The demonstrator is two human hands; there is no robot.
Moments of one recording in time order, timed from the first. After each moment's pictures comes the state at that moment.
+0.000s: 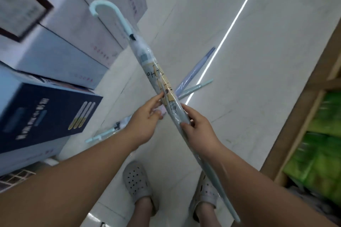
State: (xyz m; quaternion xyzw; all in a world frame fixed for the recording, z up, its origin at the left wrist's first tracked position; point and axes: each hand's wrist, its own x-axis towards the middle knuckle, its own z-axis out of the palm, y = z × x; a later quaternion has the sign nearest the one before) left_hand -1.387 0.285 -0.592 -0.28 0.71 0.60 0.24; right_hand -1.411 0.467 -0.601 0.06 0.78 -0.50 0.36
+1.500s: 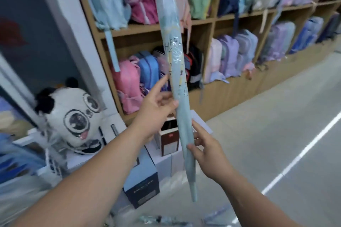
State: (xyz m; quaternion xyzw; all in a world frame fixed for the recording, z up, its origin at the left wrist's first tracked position) left_hand -1.298 0.137 0.115 -0.18 0.68 0.64 -0.31; right_hand -1.387 0.305 0.030 -0.43 0.74 -0.49 0.17
